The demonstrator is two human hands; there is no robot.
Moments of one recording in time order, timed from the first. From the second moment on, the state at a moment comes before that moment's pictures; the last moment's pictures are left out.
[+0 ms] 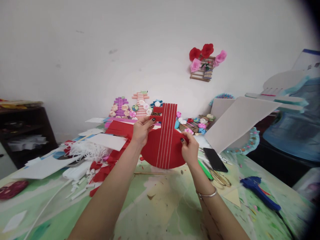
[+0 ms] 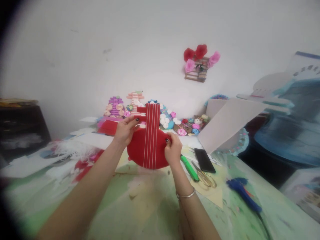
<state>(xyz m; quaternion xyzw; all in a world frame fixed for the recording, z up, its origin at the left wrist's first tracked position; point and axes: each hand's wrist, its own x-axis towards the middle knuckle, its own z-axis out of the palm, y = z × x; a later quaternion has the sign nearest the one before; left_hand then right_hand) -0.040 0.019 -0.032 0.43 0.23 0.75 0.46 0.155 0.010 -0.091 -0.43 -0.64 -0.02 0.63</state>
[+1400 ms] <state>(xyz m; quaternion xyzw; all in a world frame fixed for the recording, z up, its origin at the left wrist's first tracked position) -0.042 0.025 -0.035 0.42 0.21 0.75 0.46 0.155 0.011 -0.094 -0.42 -0.65 -0.03 0.63</state>
